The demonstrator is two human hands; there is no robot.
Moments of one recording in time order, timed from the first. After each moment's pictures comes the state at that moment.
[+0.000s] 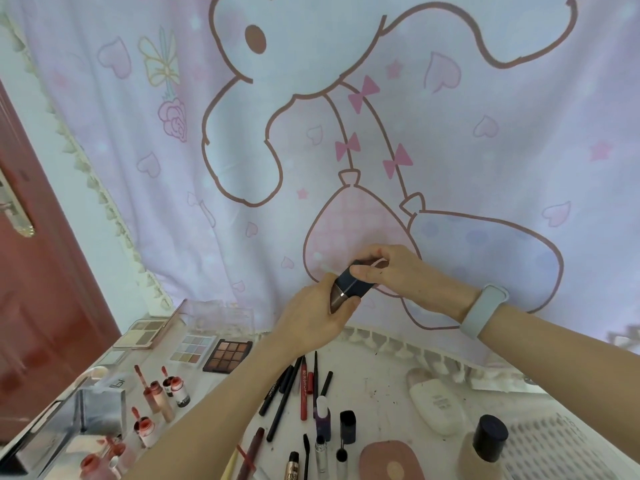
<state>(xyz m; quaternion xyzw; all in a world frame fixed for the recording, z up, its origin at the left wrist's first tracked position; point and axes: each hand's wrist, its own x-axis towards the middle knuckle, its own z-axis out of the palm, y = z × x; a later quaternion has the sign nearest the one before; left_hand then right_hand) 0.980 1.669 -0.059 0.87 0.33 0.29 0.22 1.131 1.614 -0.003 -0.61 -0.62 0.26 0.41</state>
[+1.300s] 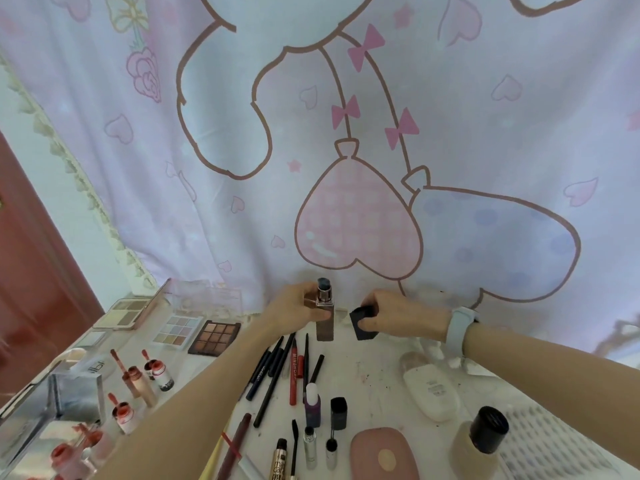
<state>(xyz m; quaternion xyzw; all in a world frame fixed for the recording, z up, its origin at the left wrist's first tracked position) 0.977 1.716 -0.108 0.77 0.41 0.19 0.46 1.151 1.628 -0.090 -0.73 -0.60 0.27 0.16</state>
